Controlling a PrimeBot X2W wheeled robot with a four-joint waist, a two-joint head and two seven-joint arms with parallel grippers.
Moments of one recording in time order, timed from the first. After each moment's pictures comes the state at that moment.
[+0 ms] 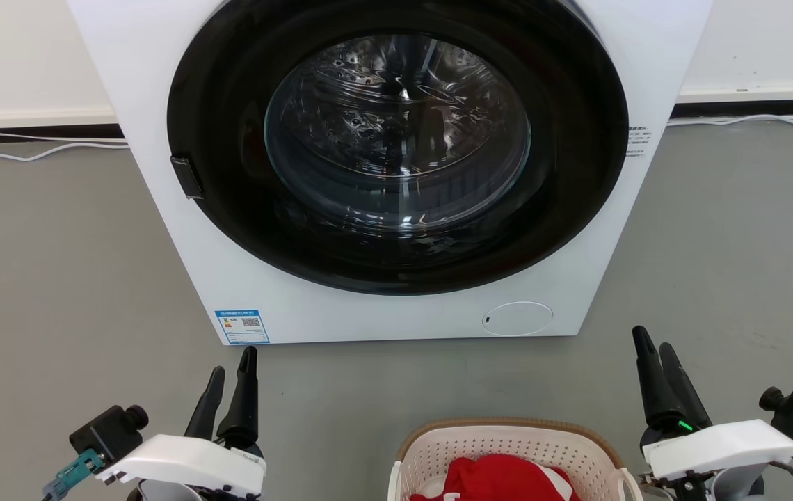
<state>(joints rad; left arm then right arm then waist) -0.01 0.04 -0.07 0.16 -0.85 -0.03 -0.08 -0.03 -0.09 0.02 0.18 0.90 0.12 -0.07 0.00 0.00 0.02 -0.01</state>
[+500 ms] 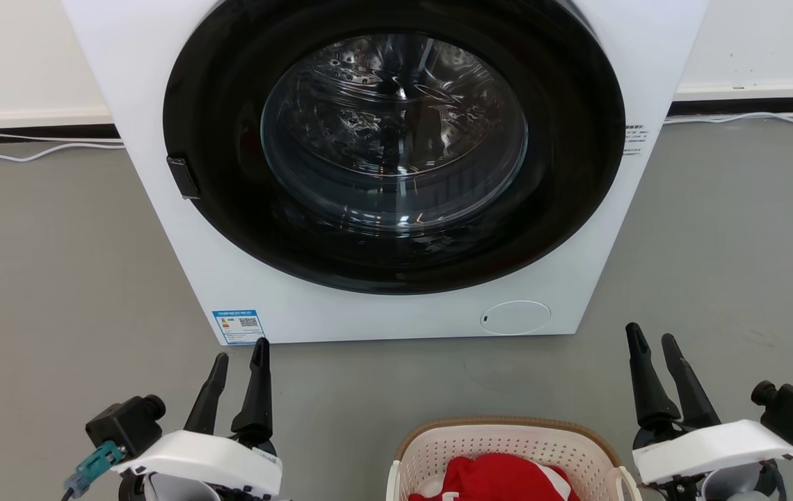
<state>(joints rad) -0.01 0.04 -0.11 0.12 -0.67 0.00 -0.13 -0.03 -0.09 0.03 0.17 0.70 0.12 -0.12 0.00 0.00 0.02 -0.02</state>
